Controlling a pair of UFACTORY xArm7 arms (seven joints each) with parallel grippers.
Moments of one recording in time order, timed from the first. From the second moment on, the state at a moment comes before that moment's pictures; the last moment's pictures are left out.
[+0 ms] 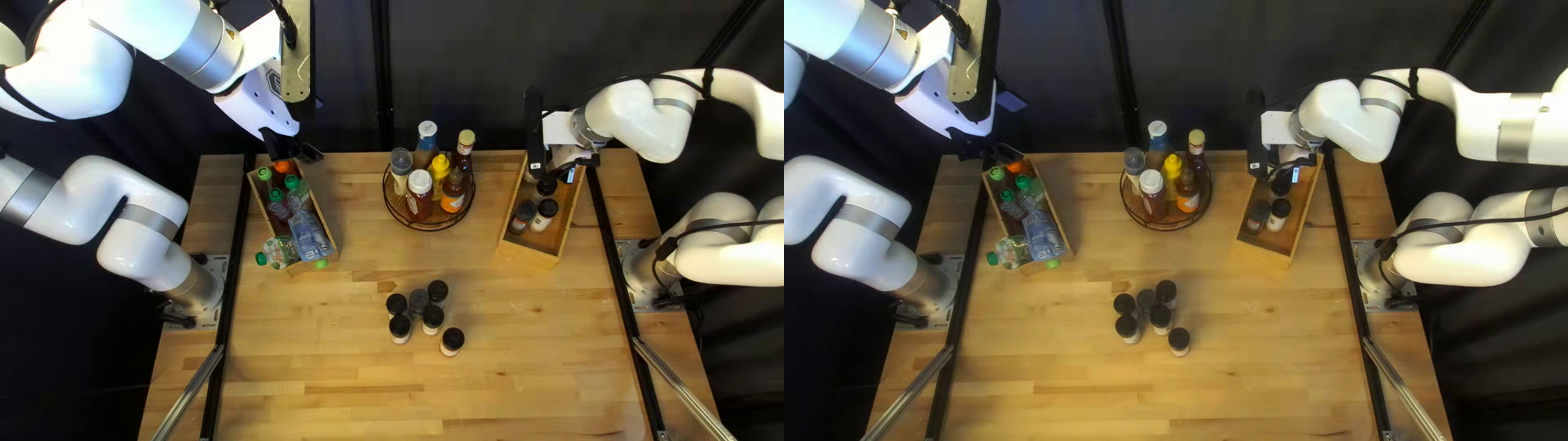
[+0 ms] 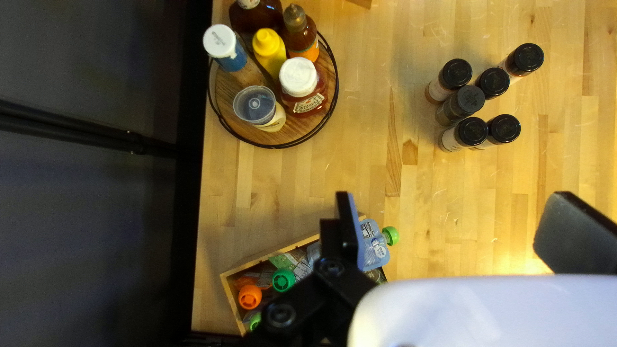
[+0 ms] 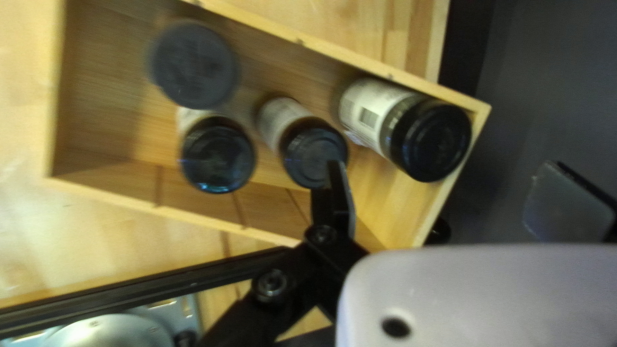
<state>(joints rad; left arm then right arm) -0.31 -0.73 0.28 1.09 0.30 1.31 -0.07 -0.39 -0.67 0.02 0.48 -0.09 0.90 -0.44</state>
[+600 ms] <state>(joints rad) -0.31 -0.73 0.28 1.09 0.30 1.31 -0.07 -0.13 -0.36 0.32 0.63 0.21 0.72 0.04</state>
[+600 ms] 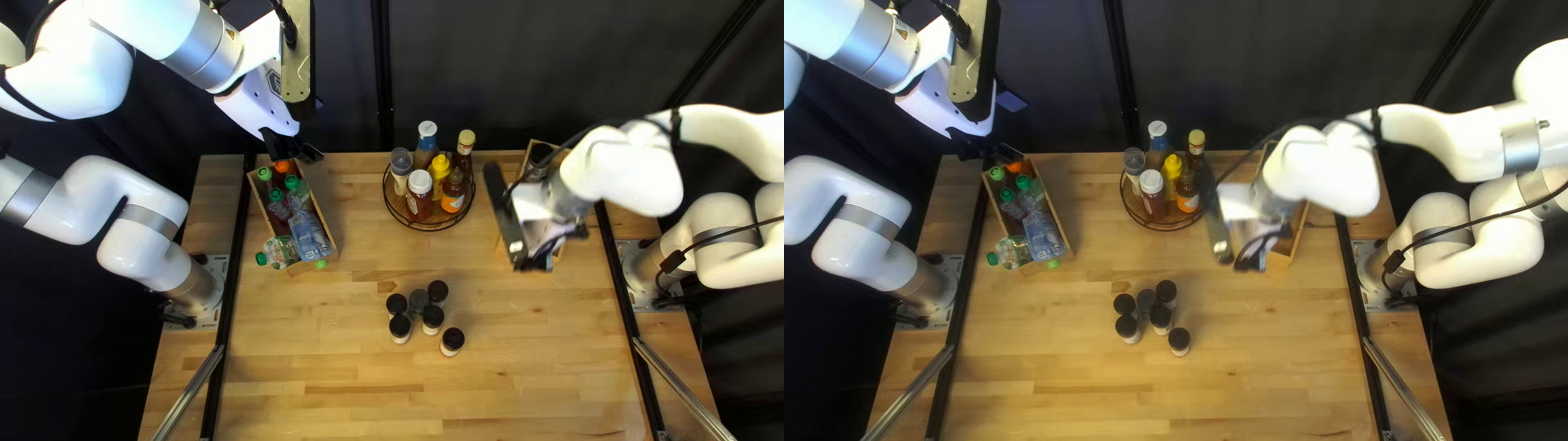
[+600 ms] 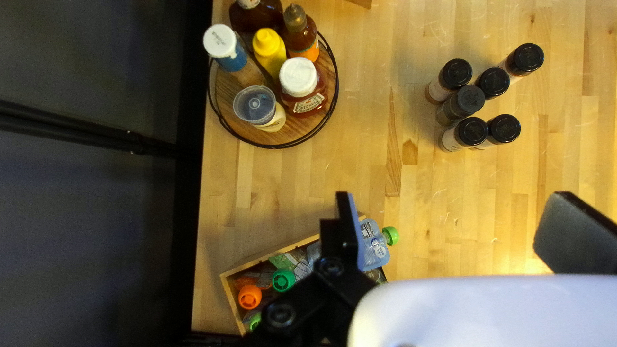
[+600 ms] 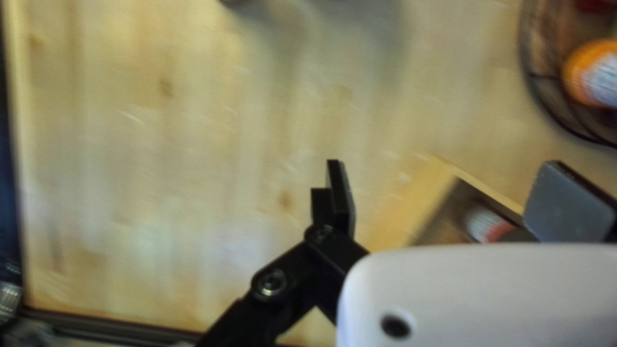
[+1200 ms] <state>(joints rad) -0.31 -0.73 0.28 1.09 0.30 1.31 -0.07 -0.14 0.07 0.55 0.88 -0.42 0.66 1.02</state>
